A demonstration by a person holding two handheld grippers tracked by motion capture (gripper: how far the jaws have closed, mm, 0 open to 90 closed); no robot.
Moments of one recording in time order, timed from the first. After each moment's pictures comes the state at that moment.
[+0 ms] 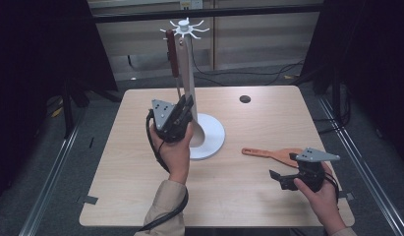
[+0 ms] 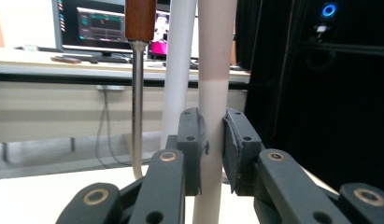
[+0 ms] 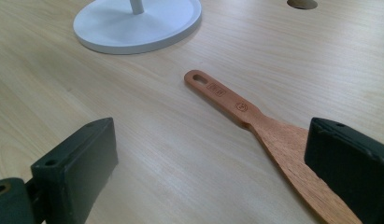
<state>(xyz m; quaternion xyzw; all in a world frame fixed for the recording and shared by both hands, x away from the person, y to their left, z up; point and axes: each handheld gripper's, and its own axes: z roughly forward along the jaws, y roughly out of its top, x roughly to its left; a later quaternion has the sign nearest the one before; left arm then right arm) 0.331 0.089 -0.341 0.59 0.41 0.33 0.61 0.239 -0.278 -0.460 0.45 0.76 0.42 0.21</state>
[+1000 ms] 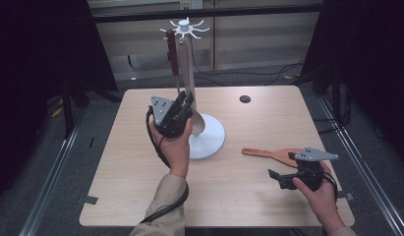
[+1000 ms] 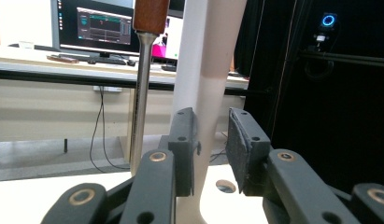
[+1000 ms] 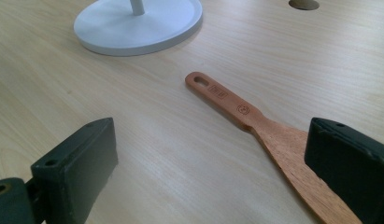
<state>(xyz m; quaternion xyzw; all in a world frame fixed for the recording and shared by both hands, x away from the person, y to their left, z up) 0.347 0.091 -0.347 0.58 0.41 0.32 0.63 0.241 -0.276 -0.460 0.45 0.76 0.43 0.21</state>
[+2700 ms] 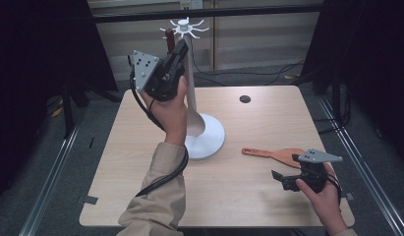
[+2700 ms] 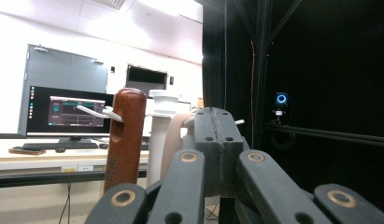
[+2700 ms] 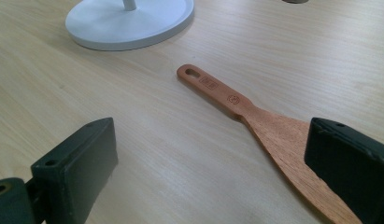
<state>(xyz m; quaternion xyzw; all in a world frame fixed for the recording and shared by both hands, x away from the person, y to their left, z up) 0.361 0.093 -0.242 0.51 0.31 0.35 0.72 0.236 -0.284 -0.463 0.46 0.75 0.42 0.21</state>
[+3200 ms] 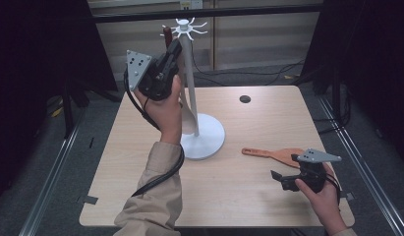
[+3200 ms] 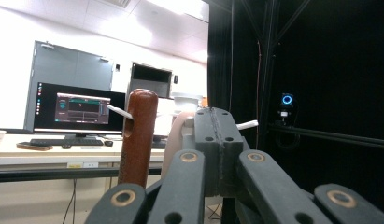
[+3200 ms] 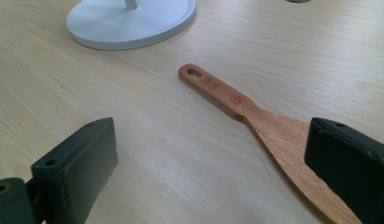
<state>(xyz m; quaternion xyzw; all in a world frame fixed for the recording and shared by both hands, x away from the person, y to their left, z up) 0.364 0.105 -0.241 0.50 0.32 0.35 0.72 0.237 -0.282 -0.463 0.46 0.75 0.42 0.21</state>
